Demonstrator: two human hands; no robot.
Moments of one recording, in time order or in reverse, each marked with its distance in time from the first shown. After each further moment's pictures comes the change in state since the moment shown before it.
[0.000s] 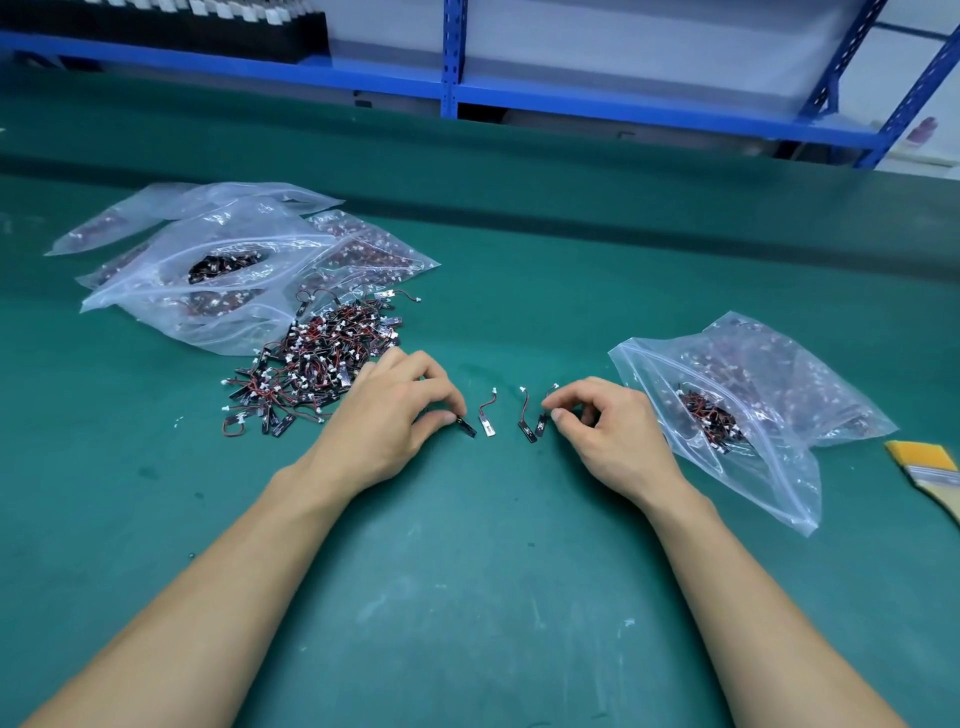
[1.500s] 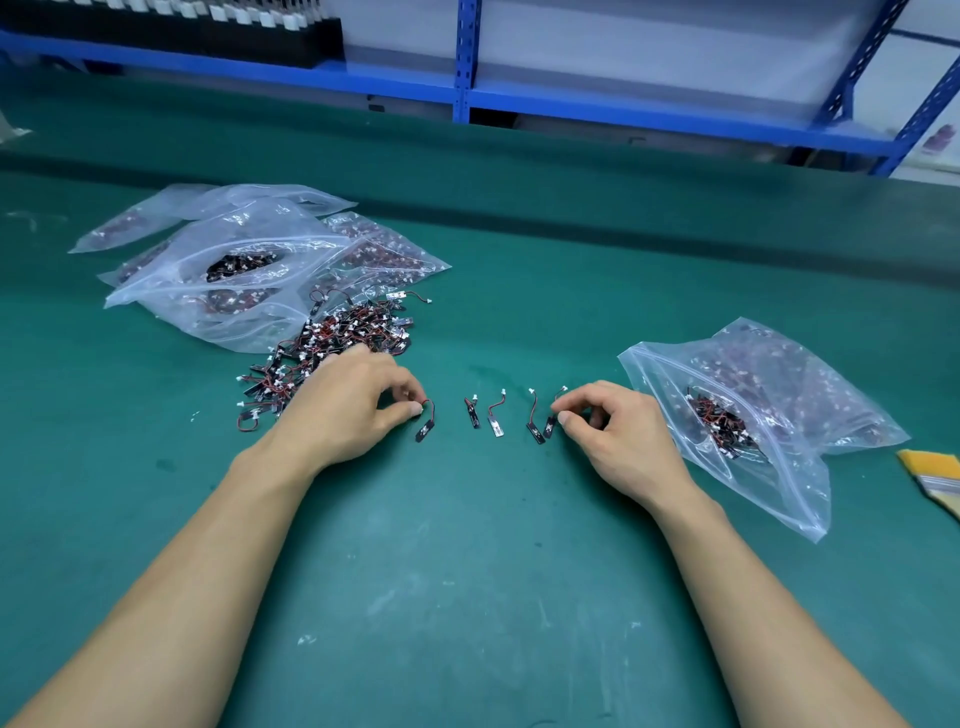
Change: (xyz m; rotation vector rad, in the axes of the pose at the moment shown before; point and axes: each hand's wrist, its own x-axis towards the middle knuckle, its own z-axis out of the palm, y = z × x) left_hand -0.007 -0.031 -0.027 0.051 -0.065 -0.139; right_hand 0.000 0.001 0.001 0.025 -0.004 -0.001
